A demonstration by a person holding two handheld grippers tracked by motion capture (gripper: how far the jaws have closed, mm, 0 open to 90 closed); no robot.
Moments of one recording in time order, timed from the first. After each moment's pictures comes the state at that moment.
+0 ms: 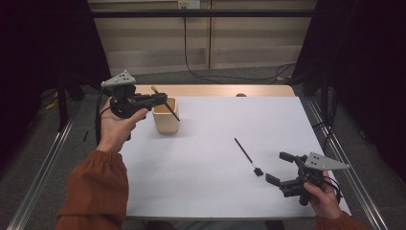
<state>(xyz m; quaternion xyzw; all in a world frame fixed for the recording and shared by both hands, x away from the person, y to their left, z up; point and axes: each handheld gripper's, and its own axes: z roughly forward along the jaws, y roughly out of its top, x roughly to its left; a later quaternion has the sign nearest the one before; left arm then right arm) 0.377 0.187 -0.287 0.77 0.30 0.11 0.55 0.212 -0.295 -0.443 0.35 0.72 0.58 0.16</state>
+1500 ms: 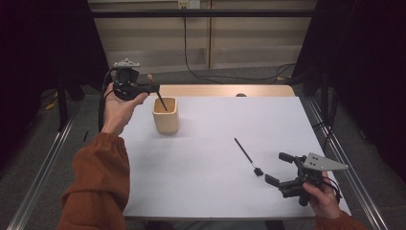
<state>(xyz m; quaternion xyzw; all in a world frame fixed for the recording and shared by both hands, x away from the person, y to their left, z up) 0.437 0.188 -0.299 0.78 0.38 0.15 0.47 0.212 -0.293 -0.445 0.36 0.72 0.57 0.17</state>
